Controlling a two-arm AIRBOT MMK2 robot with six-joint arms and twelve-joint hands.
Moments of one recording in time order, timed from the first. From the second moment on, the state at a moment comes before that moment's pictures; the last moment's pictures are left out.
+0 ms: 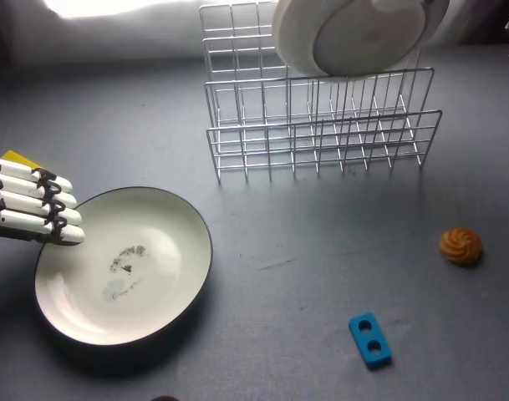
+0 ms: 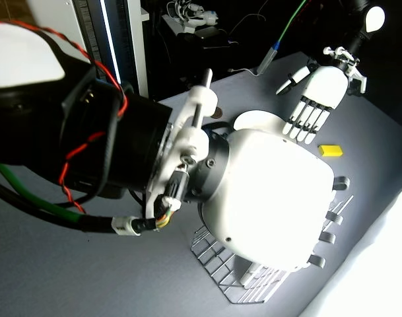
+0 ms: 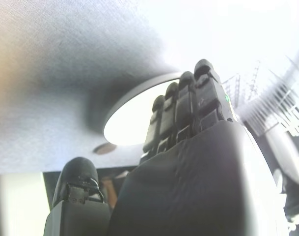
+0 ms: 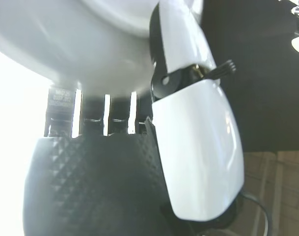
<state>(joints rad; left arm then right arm) 0.89 -0.97 1.71 1.45 -1.05 -0.07 -0.13 -1.15 1.42 -1.60 0.20 1.02</state>
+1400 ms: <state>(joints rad) 0.90 -0.98 1.72 1.45 -1.05 -0.06 -0.23 -1.24 1.50 -1.56 0.16 1.01</state>
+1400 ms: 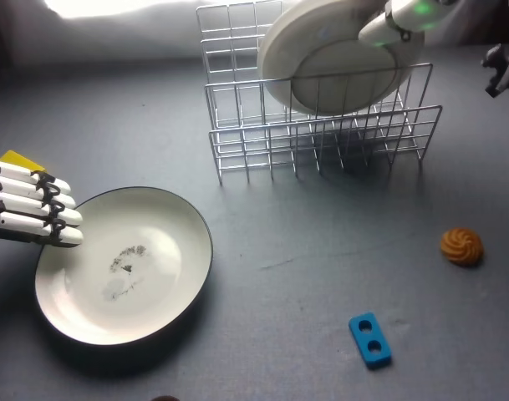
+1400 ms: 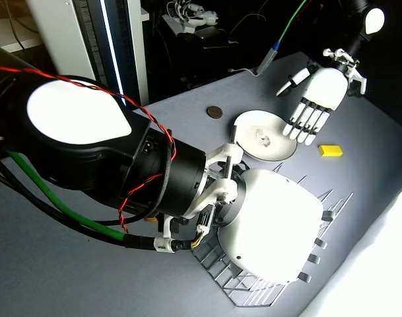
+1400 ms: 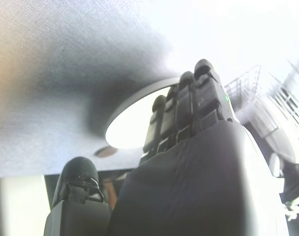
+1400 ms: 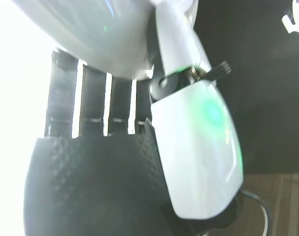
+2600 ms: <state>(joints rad) 0.91 -0.98 1.72 1.43 -1.05 -0.06 -0.22 -1.22 1.50 -1.56 0.17 1.00</state>
